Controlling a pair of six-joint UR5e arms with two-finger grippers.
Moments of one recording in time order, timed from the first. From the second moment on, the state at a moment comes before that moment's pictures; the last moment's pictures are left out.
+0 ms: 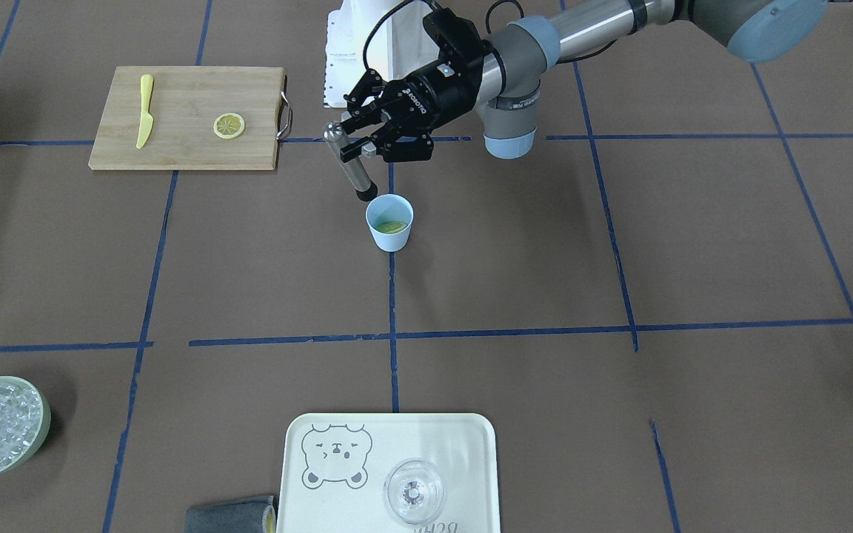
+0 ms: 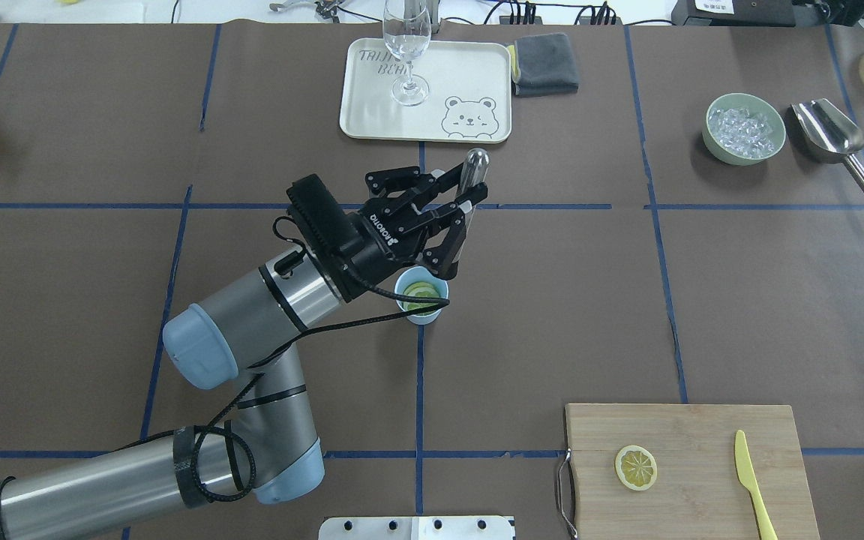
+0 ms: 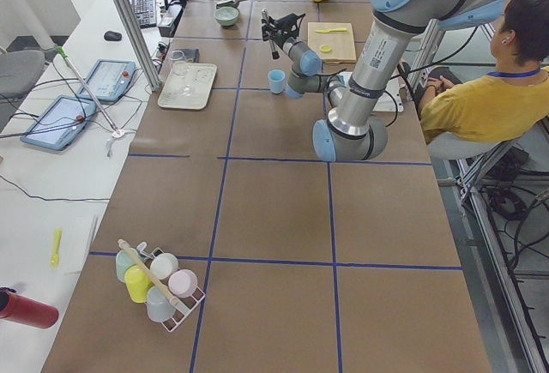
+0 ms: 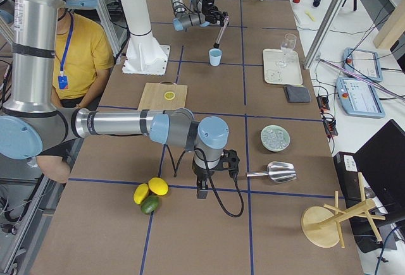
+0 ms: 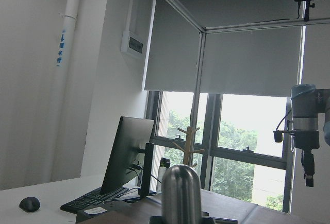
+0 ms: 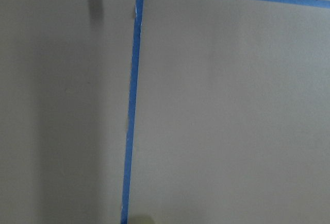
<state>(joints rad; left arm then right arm) -0.38 -2.26 -1.49 -3.18 -1.23 -0.35 1.60 -1.73 1.80 -1.81 2.25 -0.20</state>
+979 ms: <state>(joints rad) -0.63 -2.24 -1.78 -1.97 -1.63 -0.39 1.60 -1.73 1.81 -1.81 2.25 -0.20</state>
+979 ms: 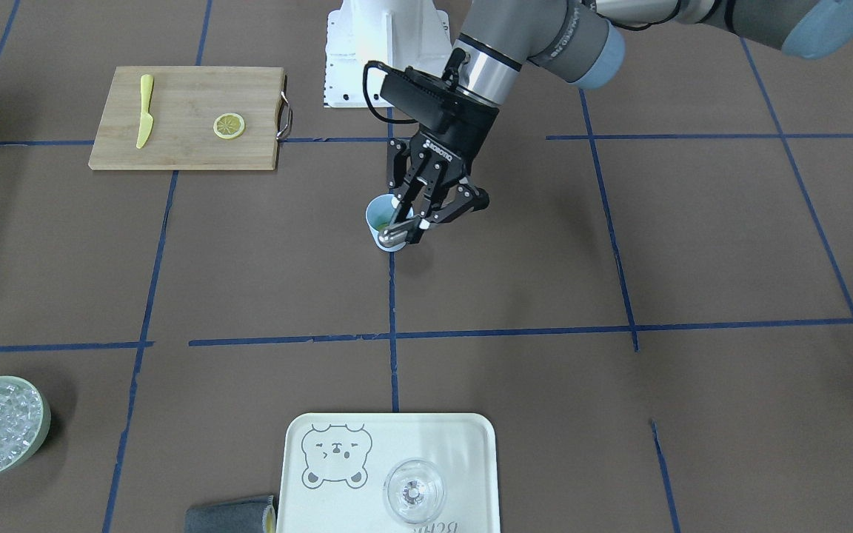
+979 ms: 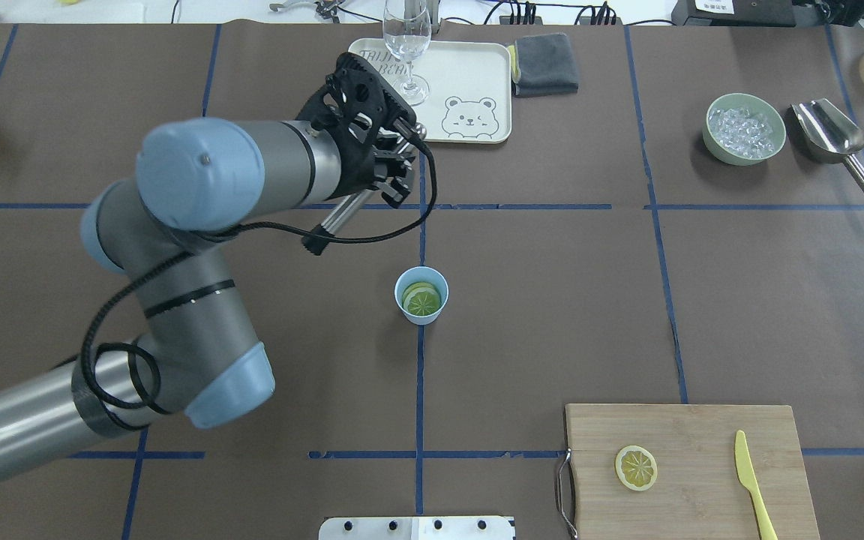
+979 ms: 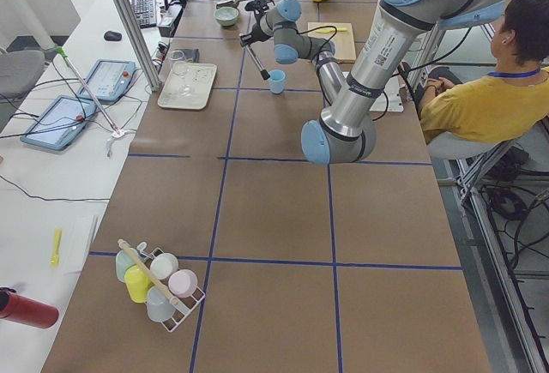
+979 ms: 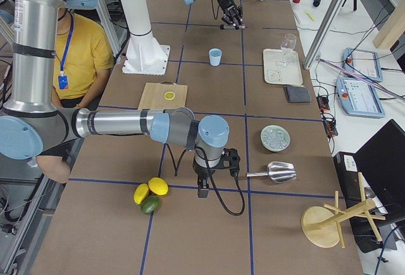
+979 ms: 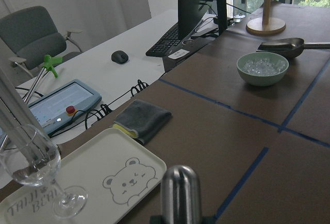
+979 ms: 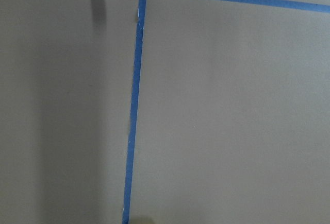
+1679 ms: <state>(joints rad) -0.81 -1.97 -1.82 -1.72 -1.85 -0.48 1.60 -1.72 1.80 -1.80 2.25 -0.20</state>
